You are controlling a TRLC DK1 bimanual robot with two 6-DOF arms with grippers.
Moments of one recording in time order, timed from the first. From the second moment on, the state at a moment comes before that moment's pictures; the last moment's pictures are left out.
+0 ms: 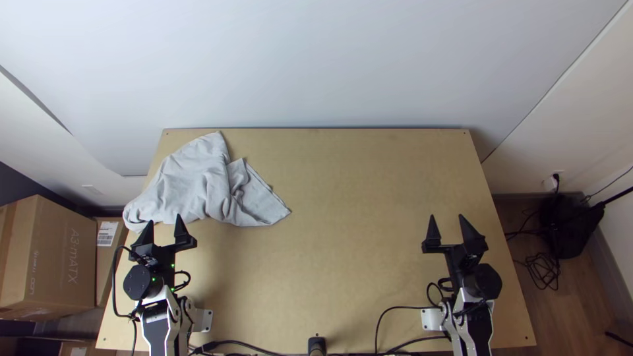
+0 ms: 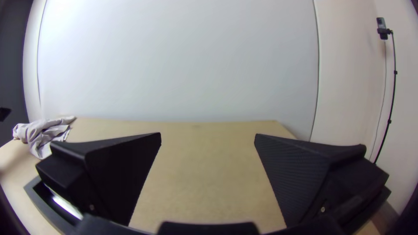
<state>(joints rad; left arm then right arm) 0.31 0.01 0.04 0.02 0.04 -0.06 0.02 0.01 0.01 0.01 -0.03 0.03</state>
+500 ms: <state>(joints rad) 0.34 0.01 0.04 0.02 0.02 -0.06 0.23 0.01 0.01 0.00 0.01 0.05</state>
